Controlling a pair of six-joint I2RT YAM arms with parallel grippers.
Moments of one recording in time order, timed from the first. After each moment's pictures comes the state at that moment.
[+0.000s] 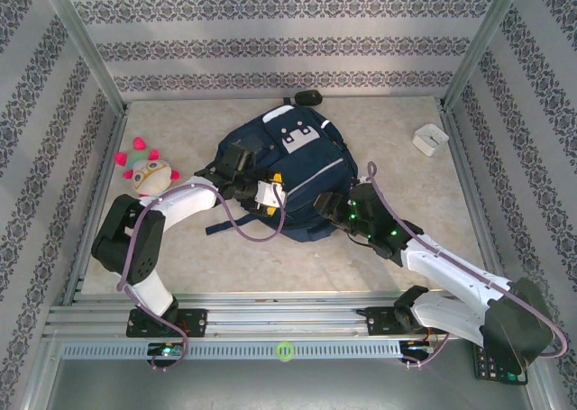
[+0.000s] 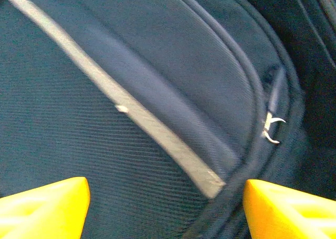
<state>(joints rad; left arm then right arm) -0.45 1.69 1.05 -0.26 0.47 1.32 0.61 1.04 0.56 -0.13 -0.08 1.07</state>
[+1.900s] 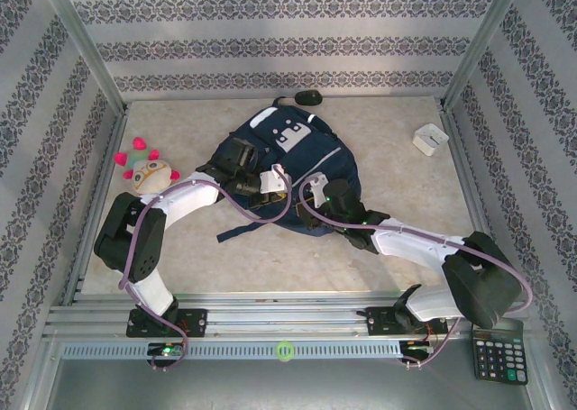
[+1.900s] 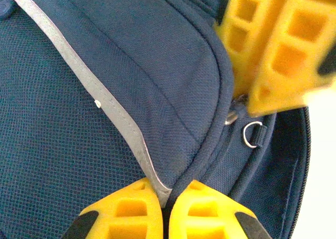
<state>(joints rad) -0.46 1.70 1.10 -0.27 0.60 0.90 0.68 1.34 0.63 0.12 -0.14 0.30</state>
